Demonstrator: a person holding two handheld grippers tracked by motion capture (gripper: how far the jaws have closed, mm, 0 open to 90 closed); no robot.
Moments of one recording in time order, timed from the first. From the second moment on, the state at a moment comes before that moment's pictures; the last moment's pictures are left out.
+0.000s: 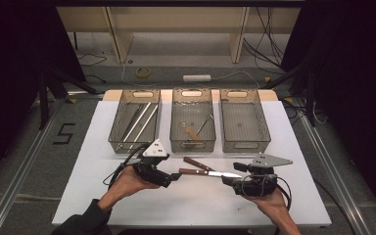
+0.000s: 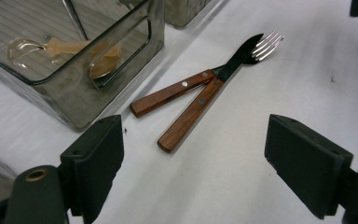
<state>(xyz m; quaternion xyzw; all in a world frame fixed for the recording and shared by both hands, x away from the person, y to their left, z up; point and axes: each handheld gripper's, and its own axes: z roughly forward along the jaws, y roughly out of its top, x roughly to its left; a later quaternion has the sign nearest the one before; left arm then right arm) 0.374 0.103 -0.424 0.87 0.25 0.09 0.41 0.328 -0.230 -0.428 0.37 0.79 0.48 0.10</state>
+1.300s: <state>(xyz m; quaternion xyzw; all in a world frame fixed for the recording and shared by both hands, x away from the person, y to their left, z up) 0.418 0.042 -0.469 0.95 0.16 0.07 0.27 0.323 -0.235 -0.432 0.37 0.80 0.47 0.10</state>
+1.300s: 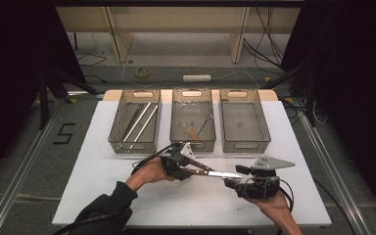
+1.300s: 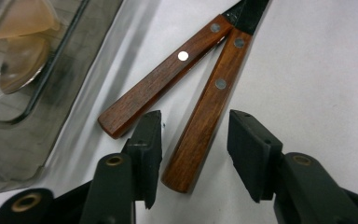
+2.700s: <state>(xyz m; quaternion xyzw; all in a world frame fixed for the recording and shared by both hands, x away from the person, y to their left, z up) 0.409 0.035 -0.467 0.96 0.09 0.06 0.25 0.324 -0.234 -0.431 0.36 0.80 0.47 0.10</state>
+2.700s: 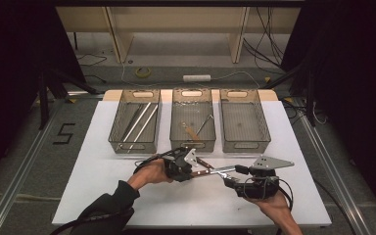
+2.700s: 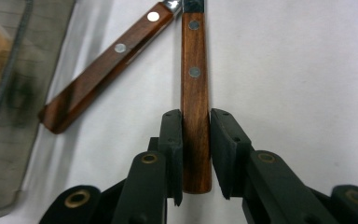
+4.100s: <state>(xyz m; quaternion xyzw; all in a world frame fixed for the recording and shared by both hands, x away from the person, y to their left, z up) 0.398 0.038 -0.431 0.96 0.13 0.03 0.26 0.370 -0.141 -0.471 0.19 0.91 0.32 0.18</state>
